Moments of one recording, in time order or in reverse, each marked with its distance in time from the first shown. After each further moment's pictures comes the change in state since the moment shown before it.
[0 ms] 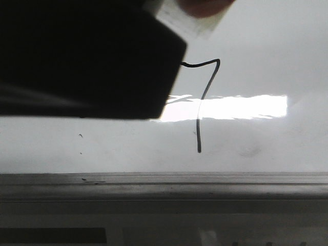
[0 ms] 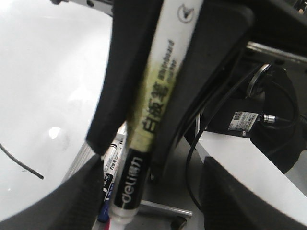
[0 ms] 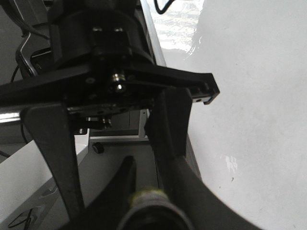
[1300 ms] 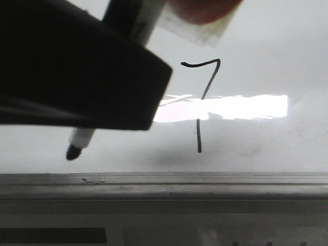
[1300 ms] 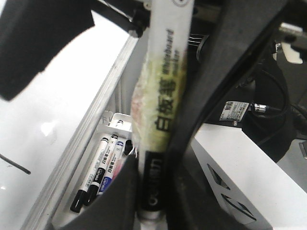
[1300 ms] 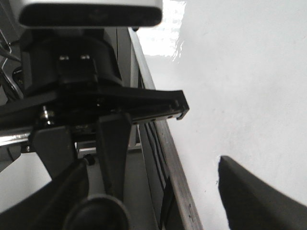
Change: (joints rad) left arm -0.001 0.005 0.008 0.021 0.034 0.004; right arm 0.000 -0.024 -0.006 0.027 -0.068 0.027
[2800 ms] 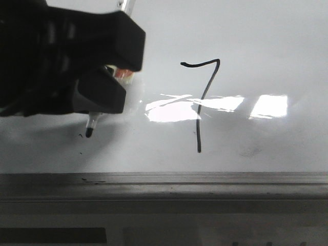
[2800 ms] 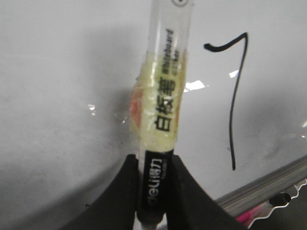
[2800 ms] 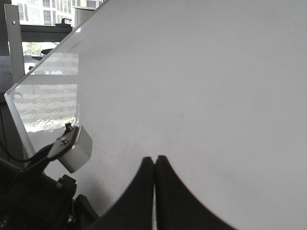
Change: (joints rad) left arm -0.257 0.254 -0.101 -0.339 -0.995 -0.395; right arm 0.000 -0.174 -0.031 0.103 -0.379 -0.002
